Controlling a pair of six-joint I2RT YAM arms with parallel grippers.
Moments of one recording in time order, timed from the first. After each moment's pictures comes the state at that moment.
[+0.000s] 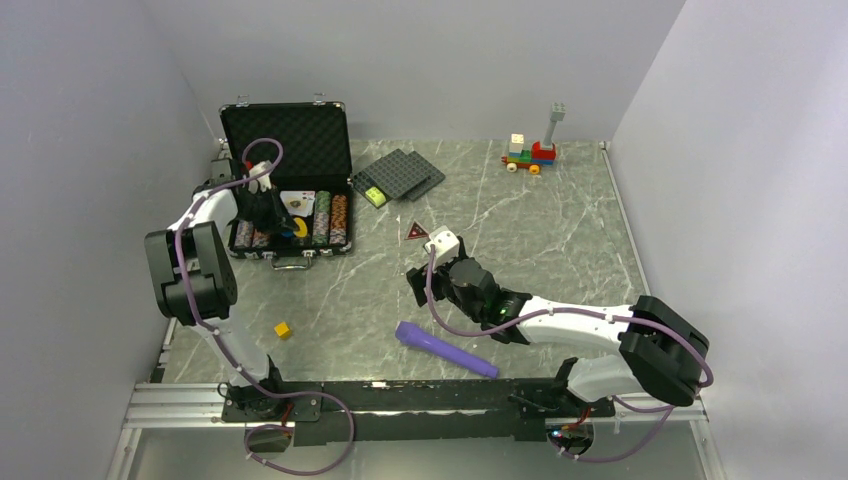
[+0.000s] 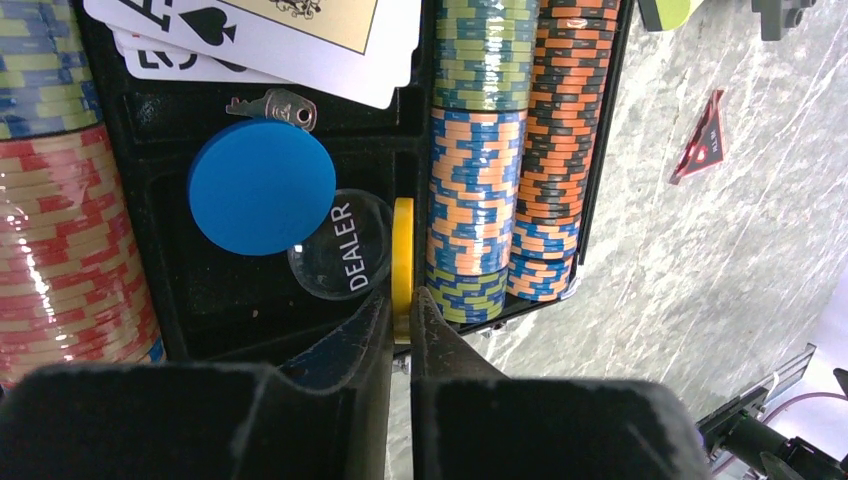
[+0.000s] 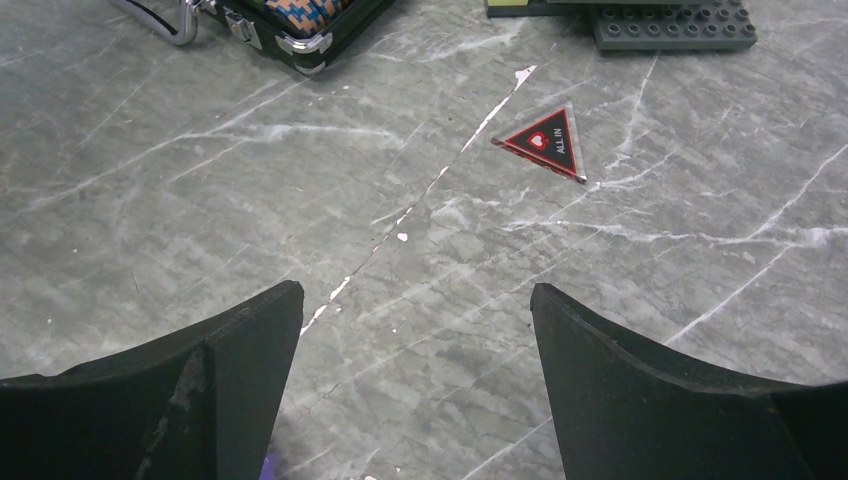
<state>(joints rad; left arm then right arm) 0.23 1.82 1.28 -0.57 0.55 -0.10 1.00 1.31 0.57 0.41 0.33 0.09</state>
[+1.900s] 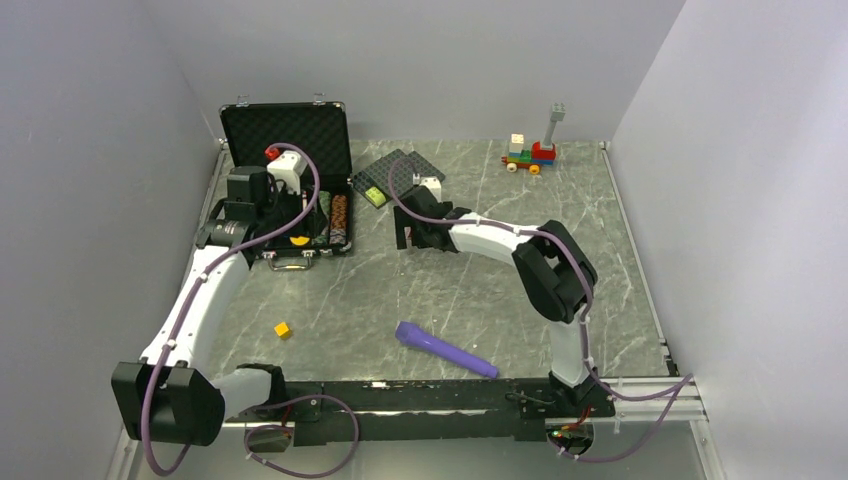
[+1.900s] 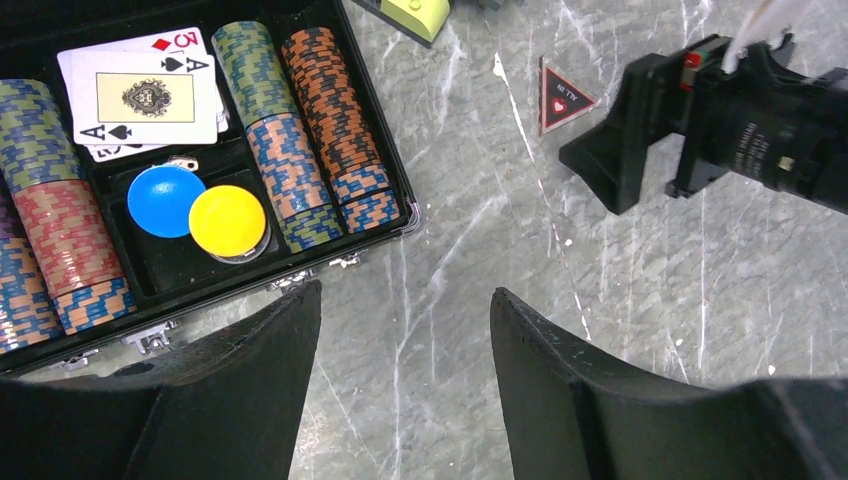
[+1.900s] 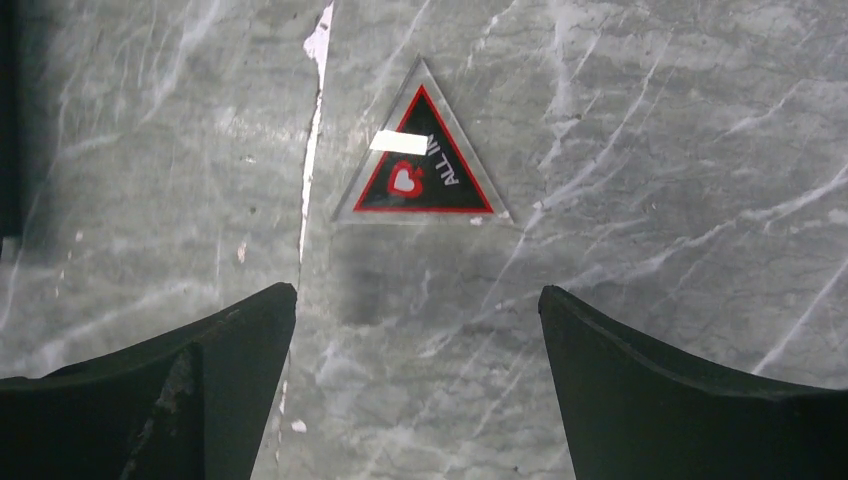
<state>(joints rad) -0.10 1.17 1.05 -0.52 0.29 -0.03 0.73 1.98 1.34 -0.23 0.27 0.48</state>
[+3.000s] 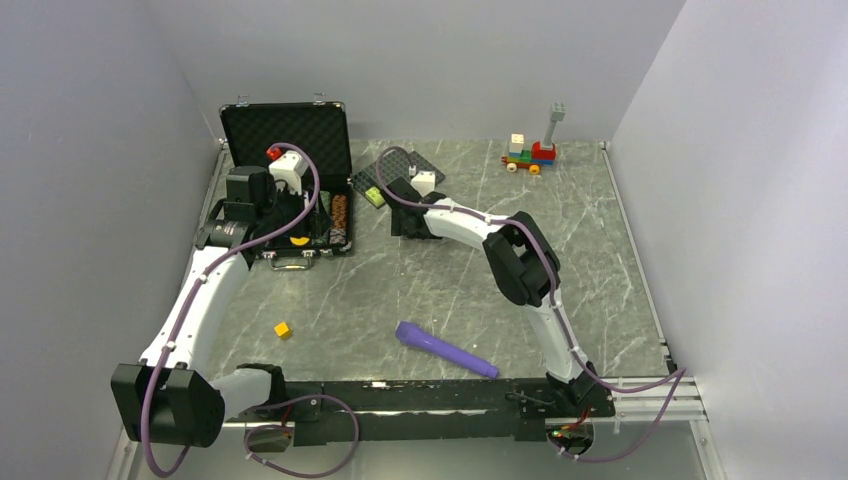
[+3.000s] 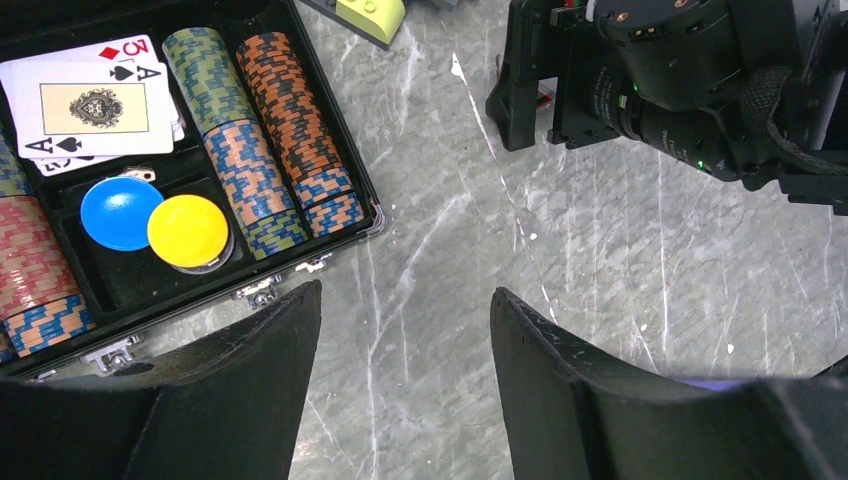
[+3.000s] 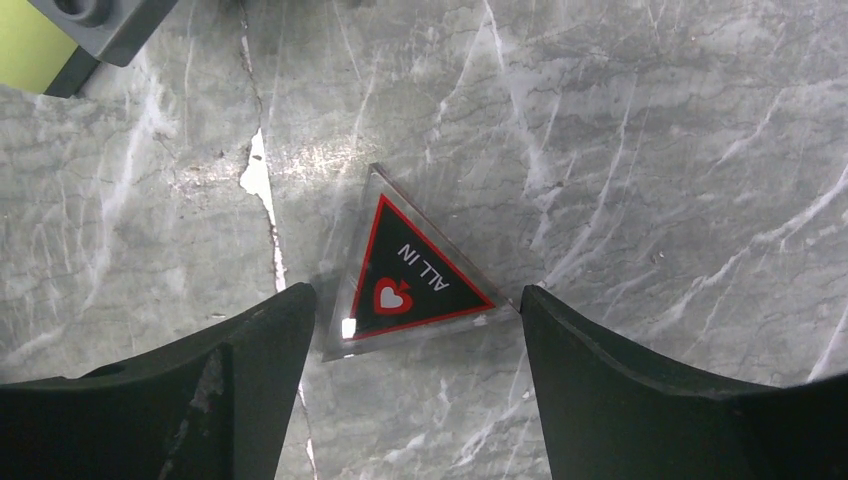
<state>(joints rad) -0.10 1.15 1.05 -0.51 0.37 -0.05 0.74 2.26 1.73 -0.52 0.46 0.71</state>
